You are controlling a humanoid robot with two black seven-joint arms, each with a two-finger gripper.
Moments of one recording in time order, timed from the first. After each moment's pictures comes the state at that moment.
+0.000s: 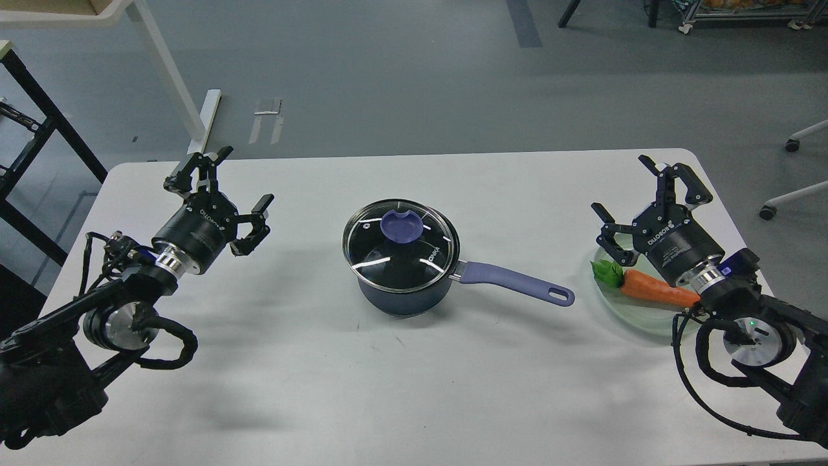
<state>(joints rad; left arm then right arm) -0.50 0.50 -0.63 -1.00 0.03 -0.33 -0.43 0.52 -0.56 0.50 0.97 0.05 0.46 0.49</state>
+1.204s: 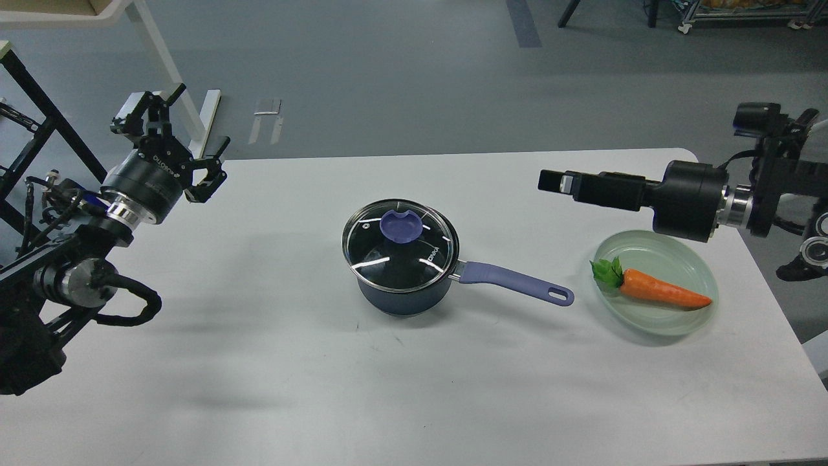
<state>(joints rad) -0.62 0.60 -0.62 -0.98 0.12 -0.32 -0.49 0.86 -0.91 0.44 1.48 -1.41 0.34 0.49</state>
